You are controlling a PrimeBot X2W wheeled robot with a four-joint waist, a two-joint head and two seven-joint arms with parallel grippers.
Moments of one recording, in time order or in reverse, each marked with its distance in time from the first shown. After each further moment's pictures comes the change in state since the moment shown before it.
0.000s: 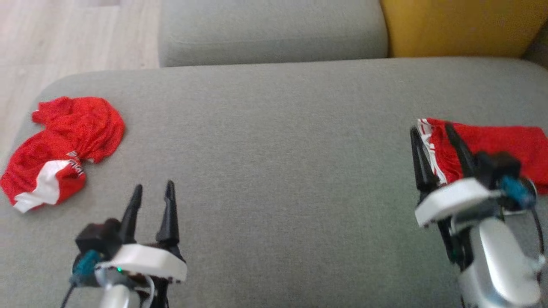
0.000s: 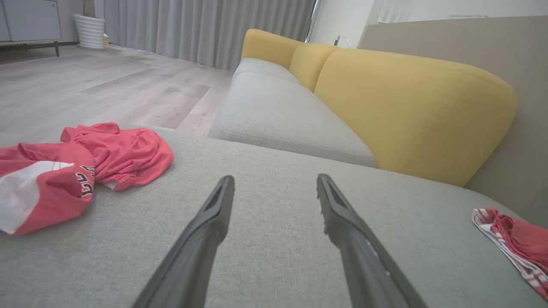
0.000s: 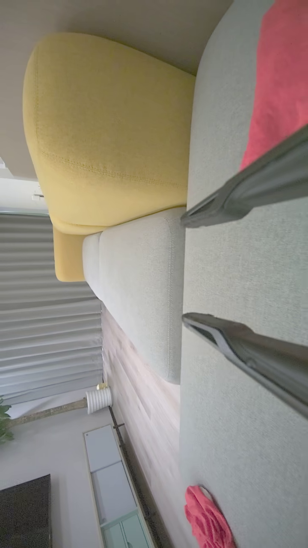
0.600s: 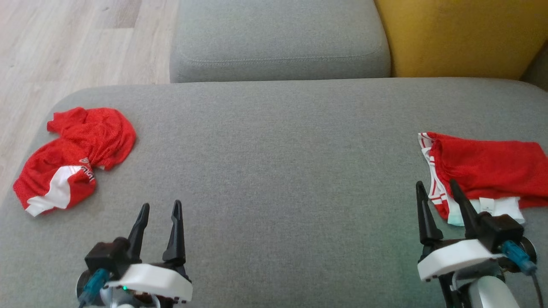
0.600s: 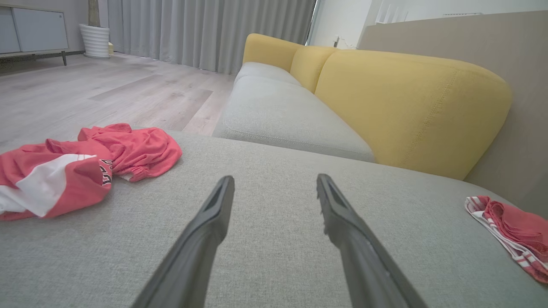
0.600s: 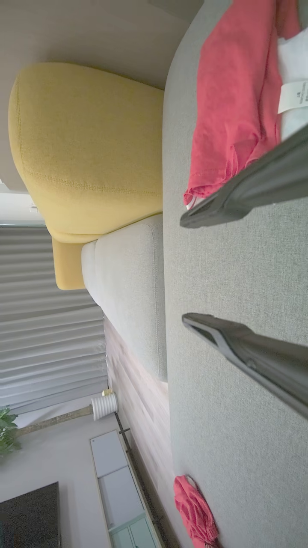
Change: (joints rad) left arm 0.089 0.001 -0.035 -0.045 0.031 0.027 0.000; right arm 0.241 0.047 -0.048 -0.061 -0.025 0.000 -0.114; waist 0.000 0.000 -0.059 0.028
